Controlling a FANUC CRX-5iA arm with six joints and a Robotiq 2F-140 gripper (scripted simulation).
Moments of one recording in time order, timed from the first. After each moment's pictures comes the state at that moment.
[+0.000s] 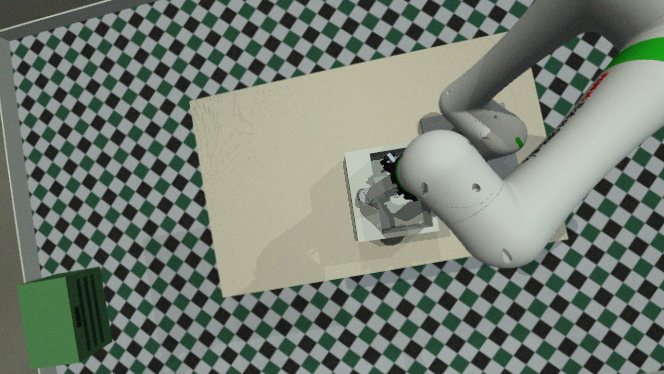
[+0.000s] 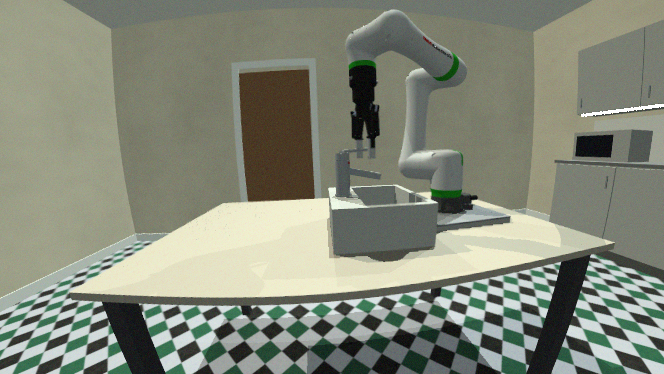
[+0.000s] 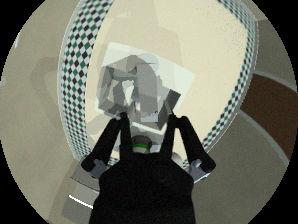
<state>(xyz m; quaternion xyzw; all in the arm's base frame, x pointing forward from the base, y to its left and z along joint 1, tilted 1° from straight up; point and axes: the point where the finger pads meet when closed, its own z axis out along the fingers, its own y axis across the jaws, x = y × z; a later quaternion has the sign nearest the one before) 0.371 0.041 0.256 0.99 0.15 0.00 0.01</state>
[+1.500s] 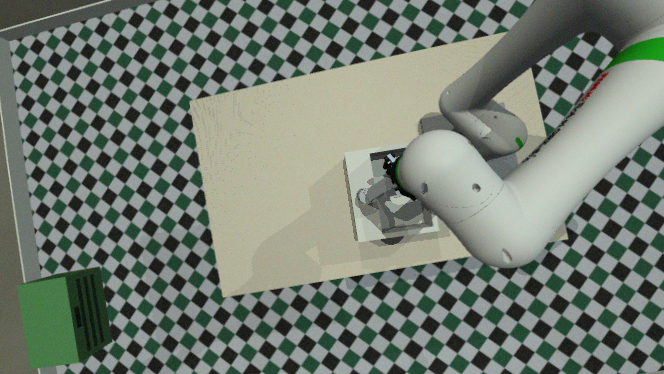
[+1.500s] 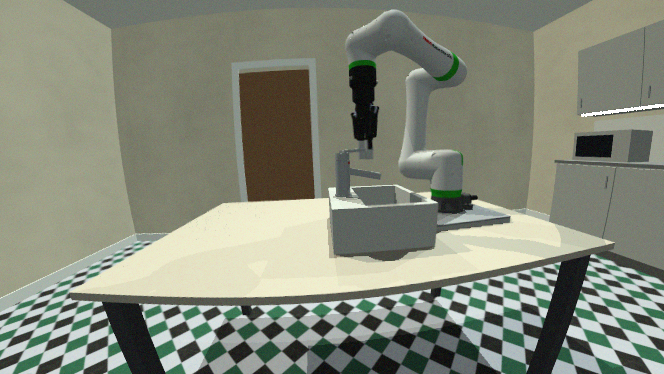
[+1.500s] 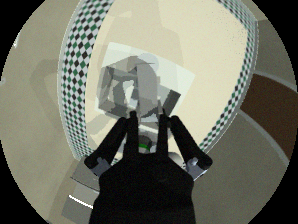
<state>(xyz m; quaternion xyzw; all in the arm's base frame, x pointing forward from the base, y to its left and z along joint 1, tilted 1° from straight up) 0.371 0.041 0.256 0.99 0.15 0.00 0.01</state>
